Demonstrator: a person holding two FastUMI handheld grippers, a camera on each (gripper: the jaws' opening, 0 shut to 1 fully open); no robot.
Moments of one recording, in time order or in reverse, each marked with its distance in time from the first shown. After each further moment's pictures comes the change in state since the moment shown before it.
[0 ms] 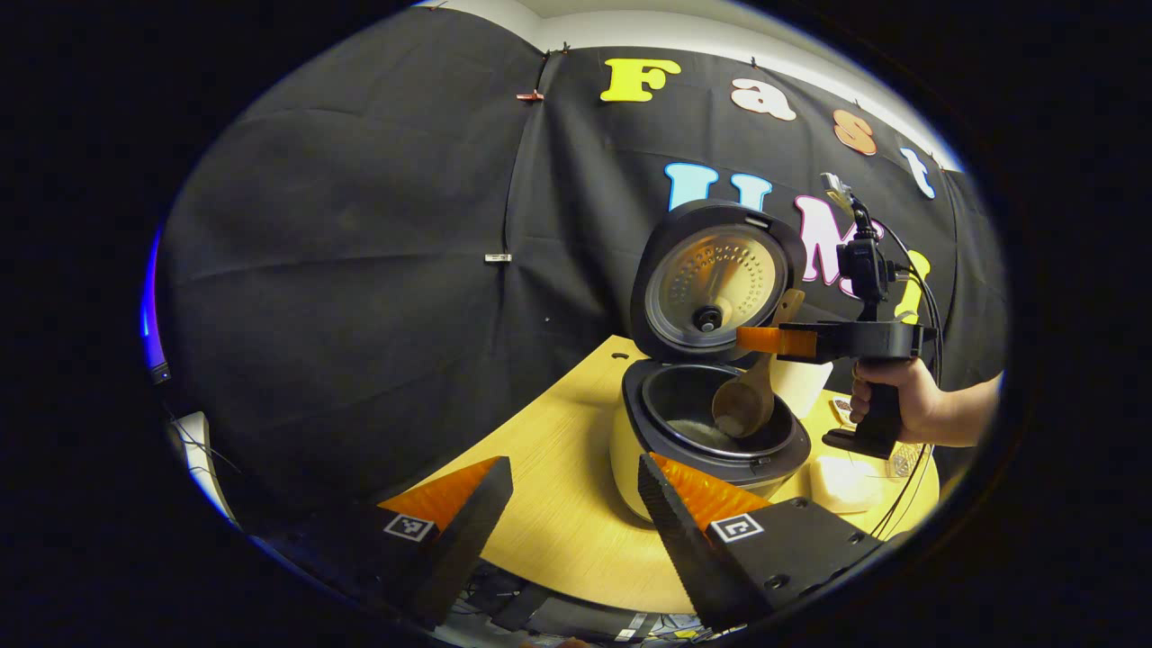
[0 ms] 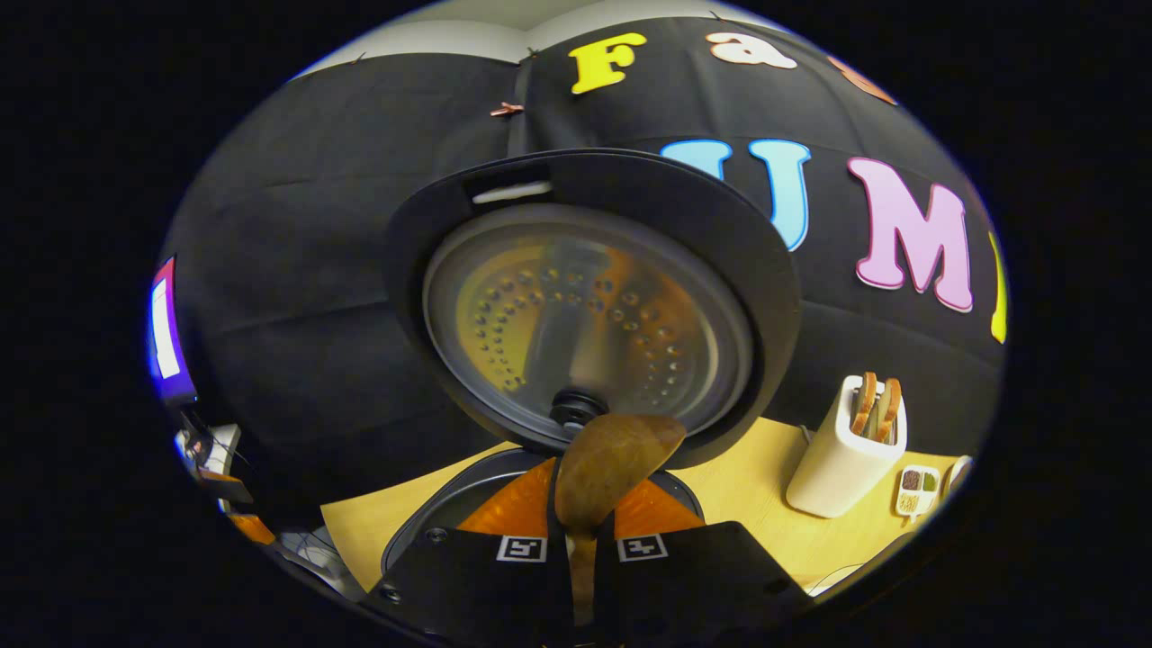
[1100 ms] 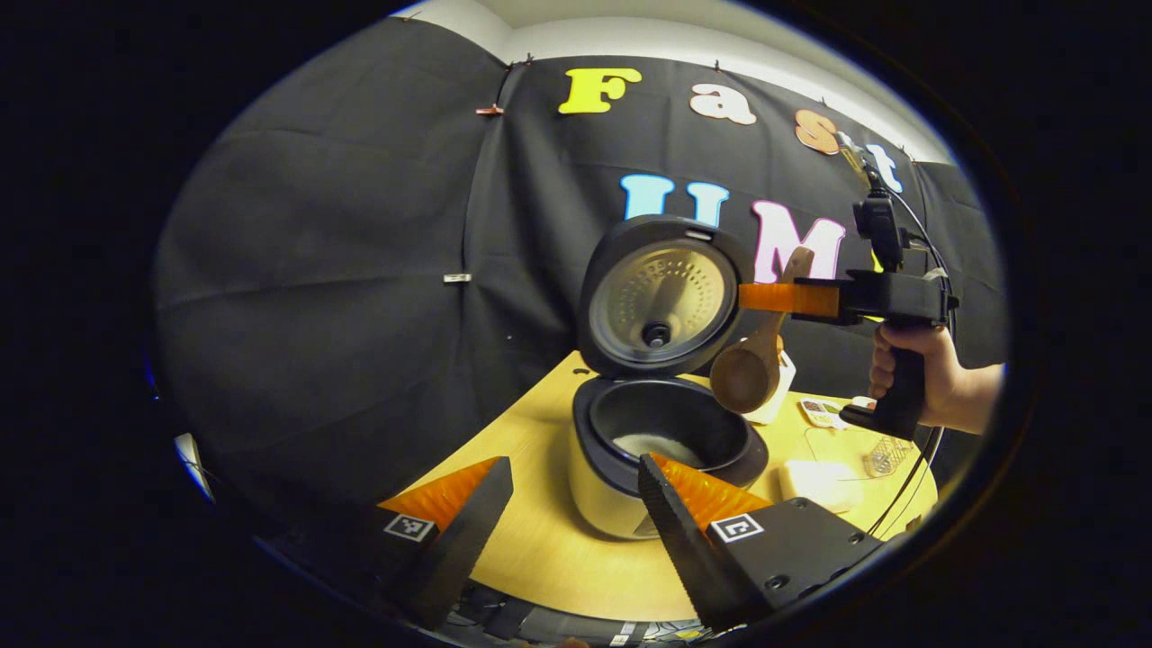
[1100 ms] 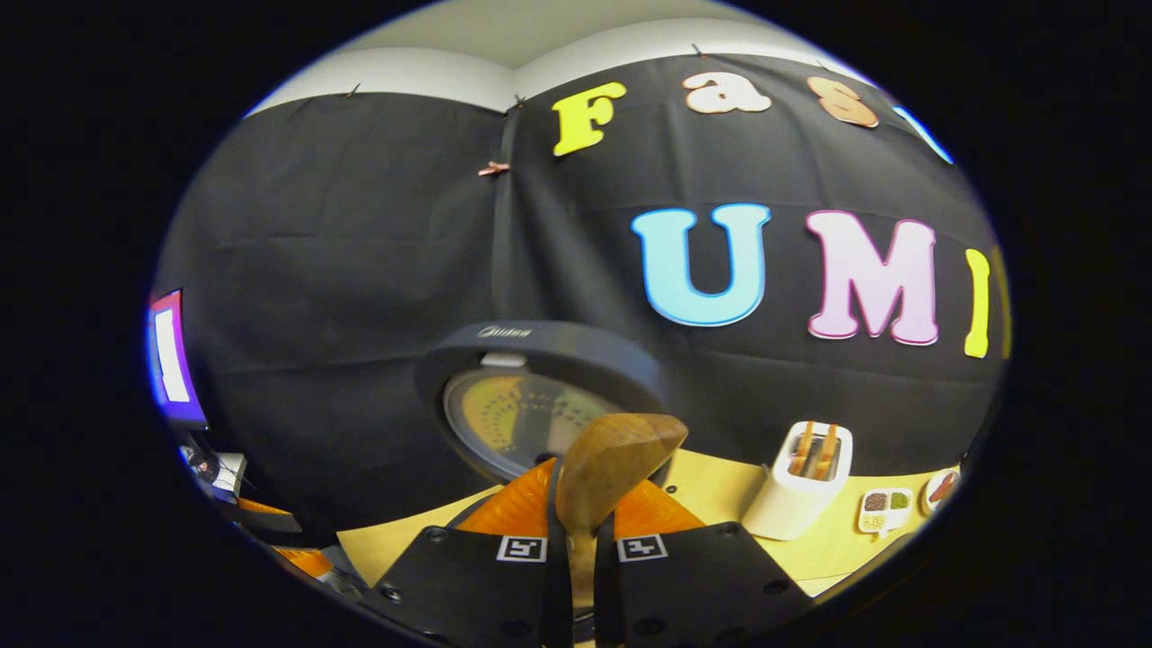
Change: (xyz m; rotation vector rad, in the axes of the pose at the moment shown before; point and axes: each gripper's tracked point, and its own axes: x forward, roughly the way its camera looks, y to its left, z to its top) left arm -0.004 -0.057 0.024 0.070 -0.057 -0.132; right arm -0.094 -0.053 0.083 0.093 -0.191 -0.117
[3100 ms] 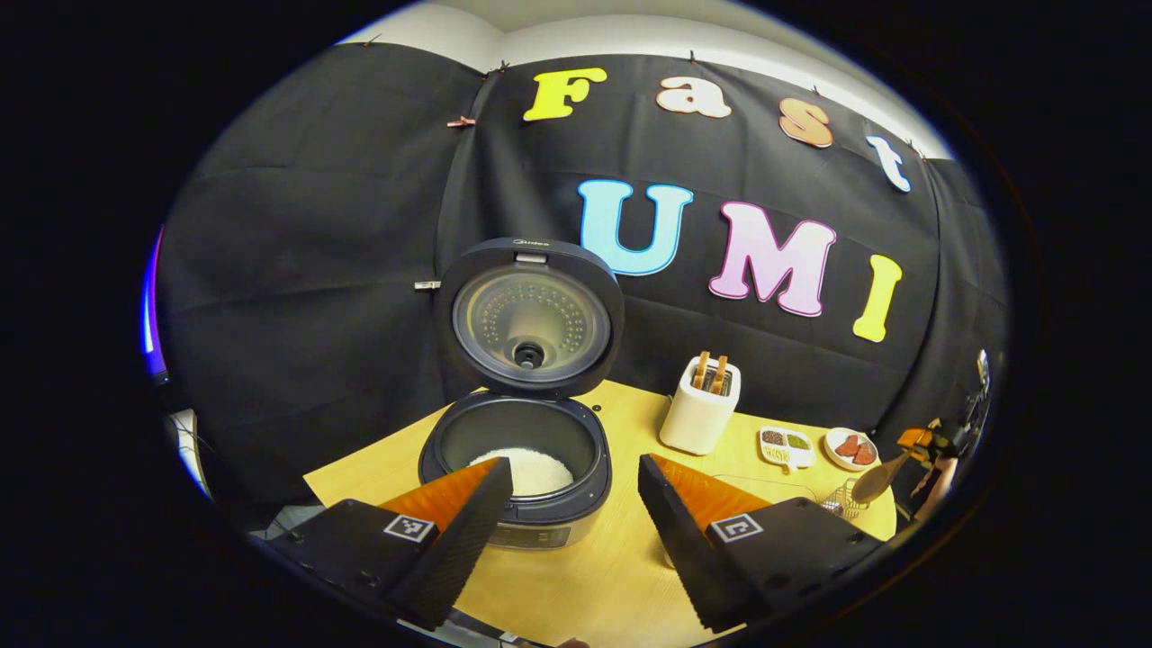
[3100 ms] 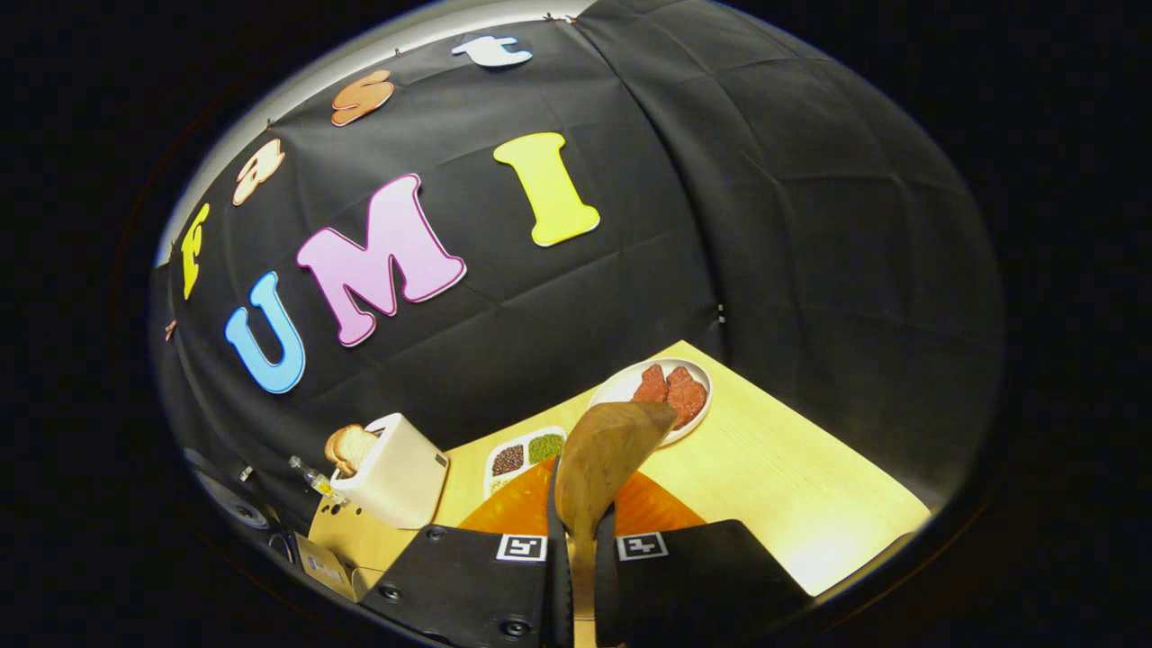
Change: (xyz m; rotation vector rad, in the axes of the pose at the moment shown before) left arm 0.010 -0.193 0.040 -0.061 0.011 0.126; right arm -0.261 -0.520 -0.140 0.552 0.032 -0.825
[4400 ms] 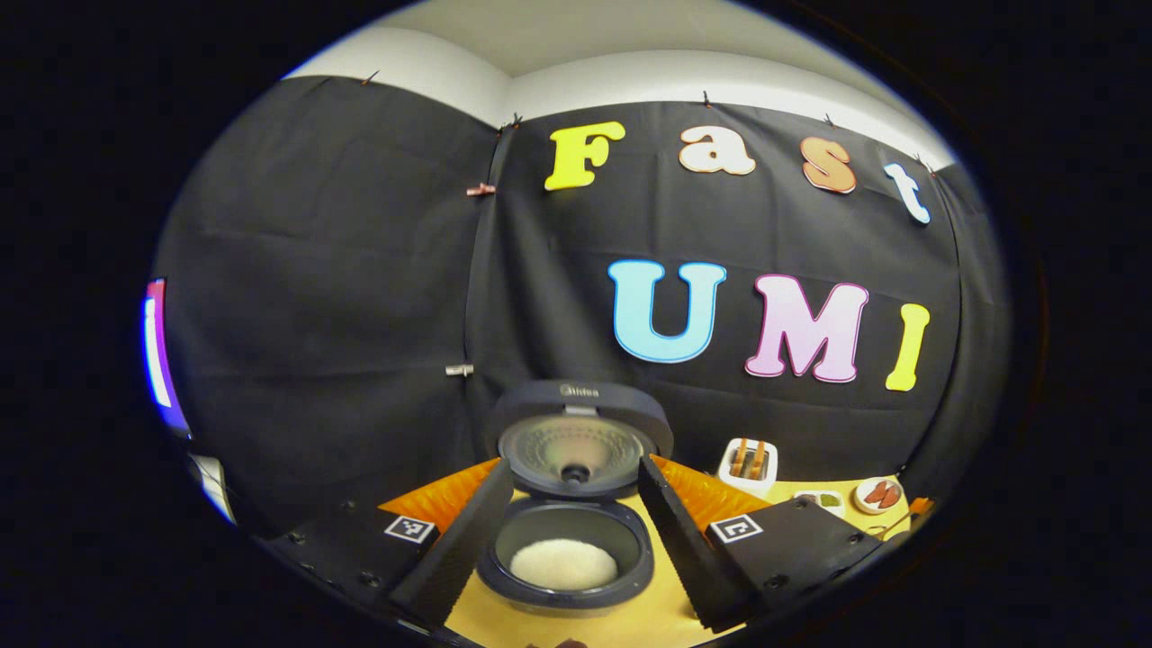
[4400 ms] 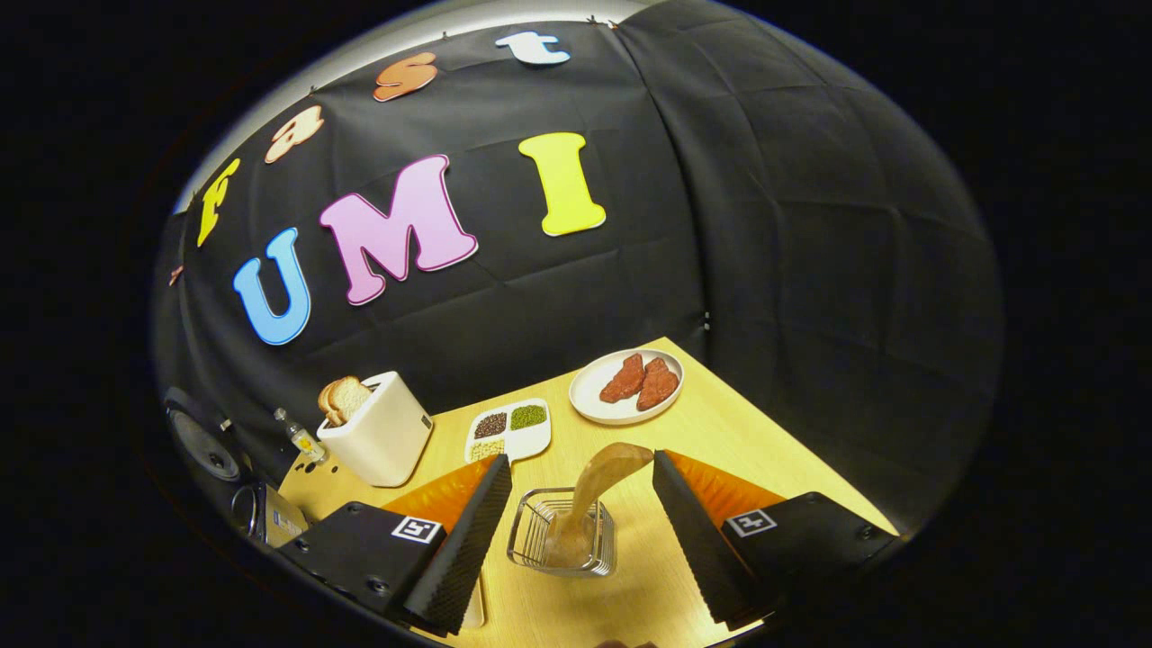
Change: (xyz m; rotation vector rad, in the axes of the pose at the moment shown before) left arm 0.018 0.047 0.160 0.092 -0.248 0.074; right arm -0.088 -0.002 -0.005 -0.190 -0.030 -0.015
